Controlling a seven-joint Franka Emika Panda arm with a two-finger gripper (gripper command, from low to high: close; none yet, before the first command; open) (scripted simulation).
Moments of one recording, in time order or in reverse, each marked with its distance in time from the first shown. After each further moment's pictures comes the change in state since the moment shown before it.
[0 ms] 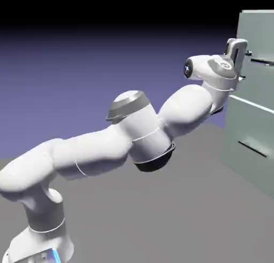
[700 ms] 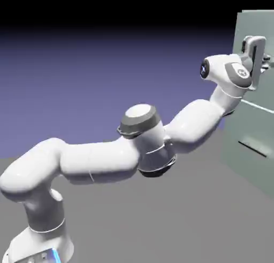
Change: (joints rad) arm 0.114 0.176 0.153 0.117 -0.063 -0.030 -0.210
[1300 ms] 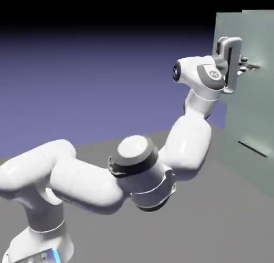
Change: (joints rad) arm -0.350 0.133 0.153 -0.652 -0.069 -0.298 0.060
